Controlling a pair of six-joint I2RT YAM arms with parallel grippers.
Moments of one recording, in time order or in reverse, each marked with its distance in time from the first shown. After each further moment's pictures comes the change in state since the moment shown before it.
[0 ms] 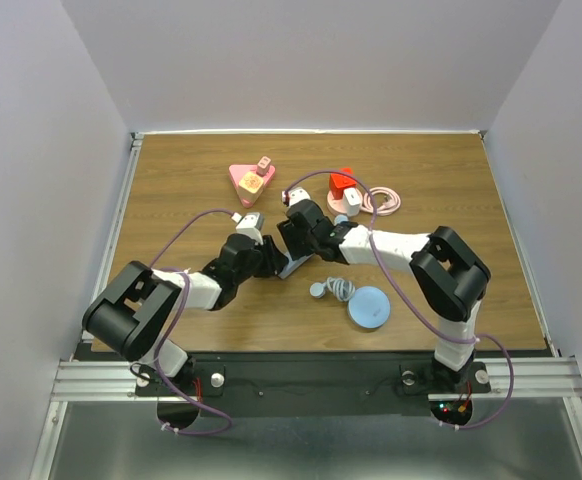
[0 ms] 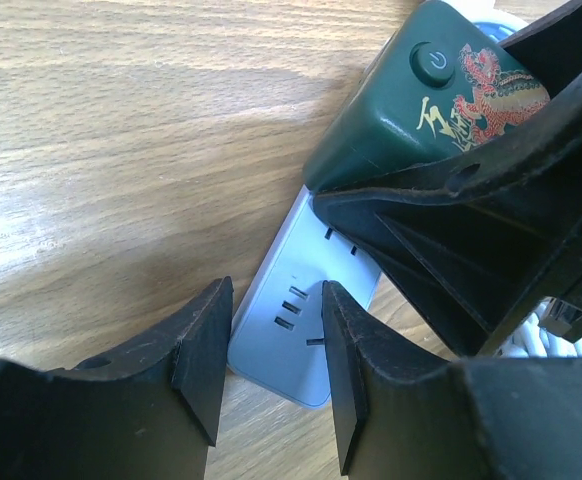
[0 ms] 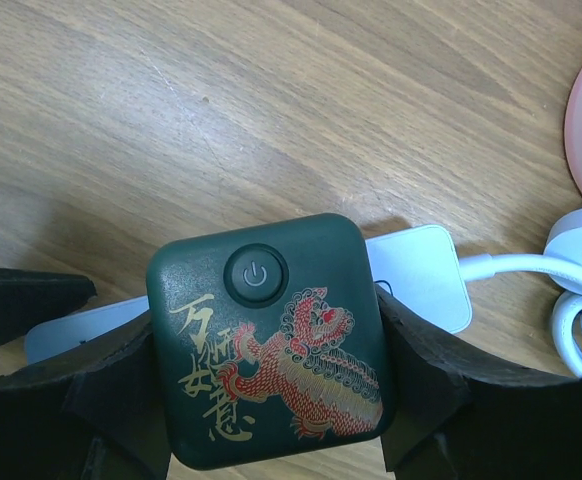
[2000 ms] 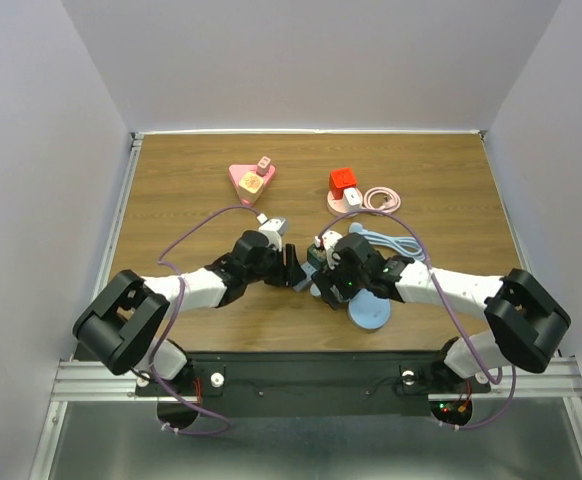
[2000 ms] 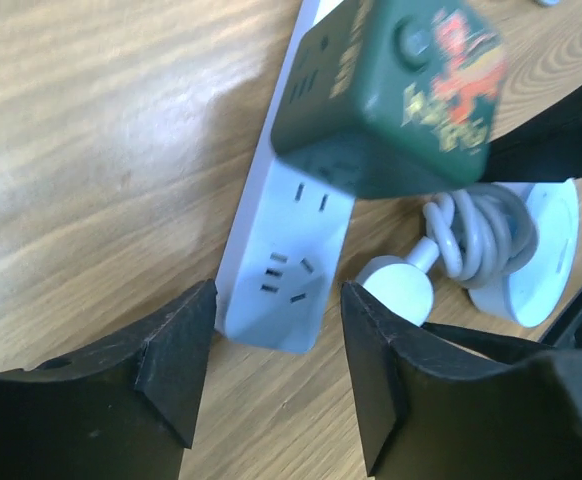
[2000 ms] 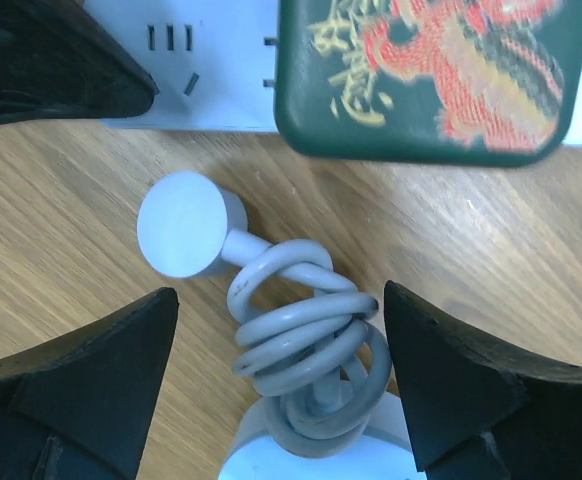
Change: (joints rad) left arm -0.099 -0.076 0.102 -0.283 0.129 0.073; right arm -0.011 -0.474 -0.497 -0.068 -0.311 -0.146
